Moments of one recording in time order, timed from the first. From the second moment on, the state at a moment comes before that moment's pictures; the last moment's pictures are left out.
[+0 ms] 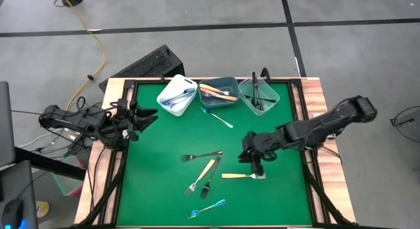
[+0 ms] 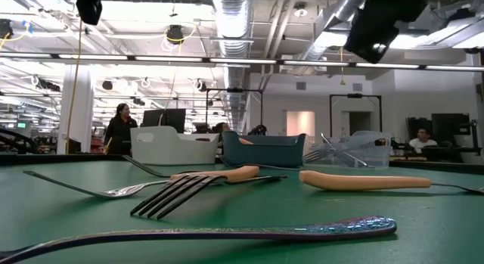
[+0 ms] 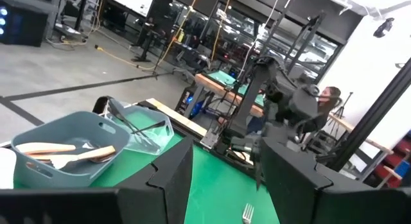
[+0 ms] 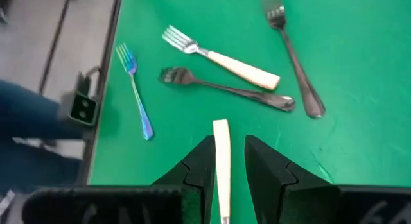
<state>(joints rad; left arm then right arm) -0.24 0.43 0.58 -0.13 -0.53 -0.48 0.30 1.28 0.88 -0.33 -0.02 0.46</state>
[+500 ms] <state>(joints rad) -0.24 0.43 0.58 -0.27 -0.56 -0.61 0.26 1.49 1.10 -0.49 0.06 0.23</state>
